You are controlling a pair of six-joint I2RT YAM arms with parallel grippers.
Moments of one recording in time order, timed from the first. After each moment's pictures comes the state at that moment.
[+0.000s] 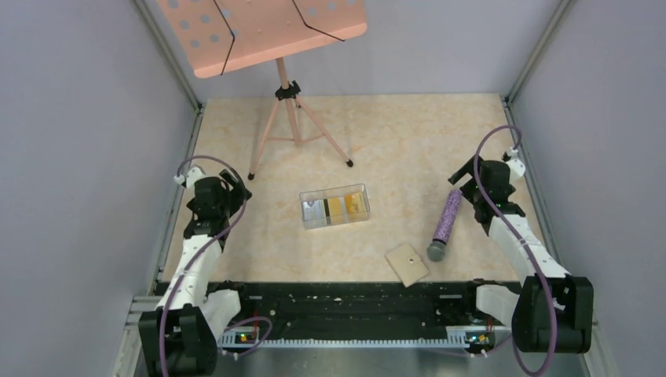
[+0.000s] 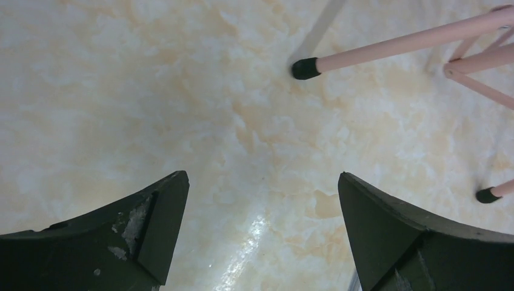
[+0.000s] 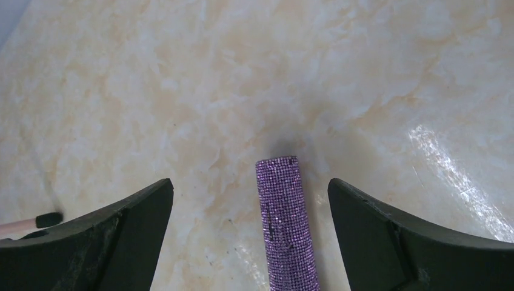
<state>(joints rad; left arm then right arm) 0.11 0.94 0.53 -0.15 -0.14 -0.60 -0.02 1.08 0.58 -0.07 0.21 0.66</state>
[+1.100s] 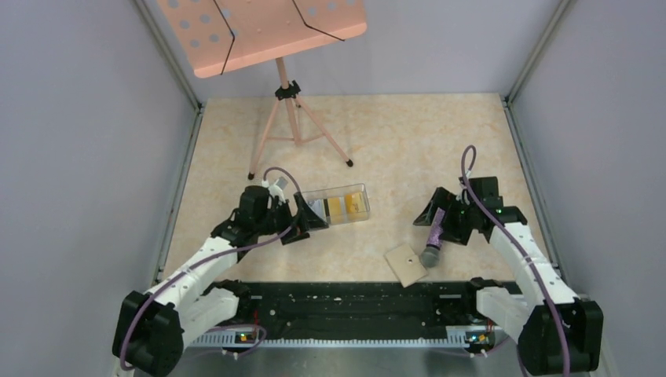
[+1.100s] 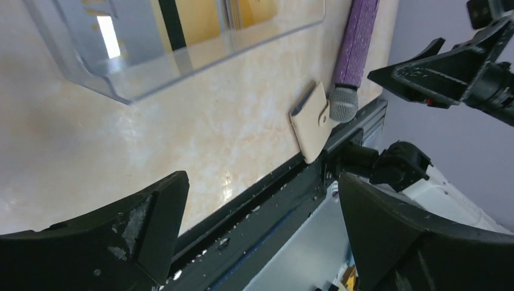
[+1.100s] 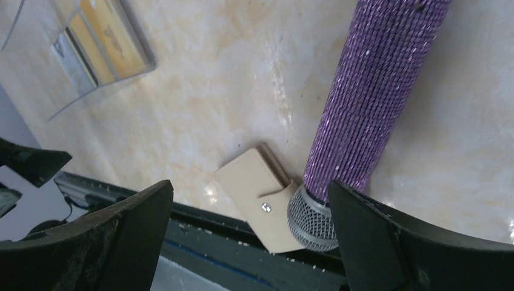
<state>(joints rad) -0.34 0.97 0.49 -0.19 0.55 -0.82 0.07 1.01 0.62 -0.64 -0.37 0.54</state>
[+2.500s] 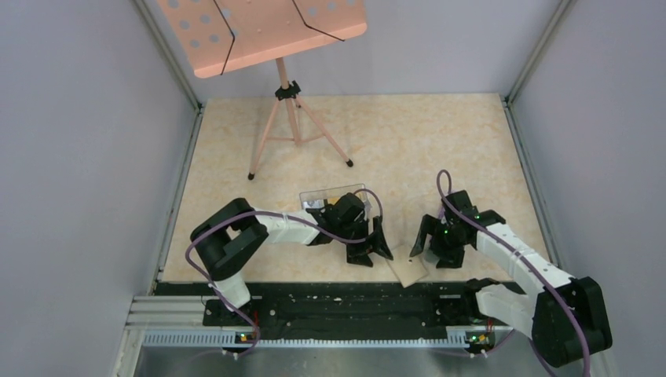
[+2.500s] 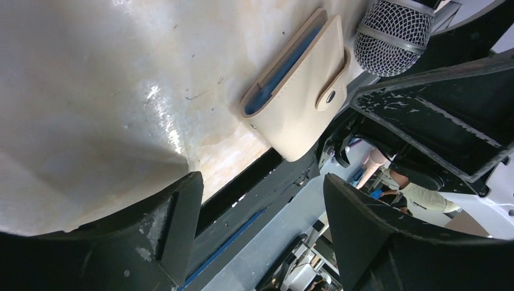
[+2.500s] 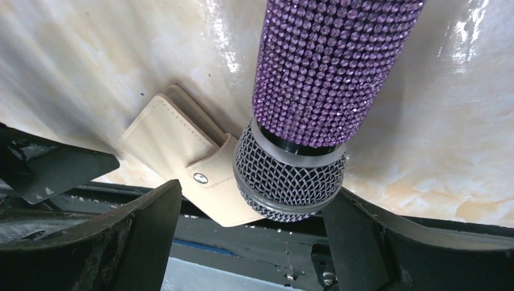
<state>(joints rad) -0.95 1.73 0.85 0.03 0.49 -1.14 0.31 1.03 0.54 -0.79 -0.23 0.65</state>
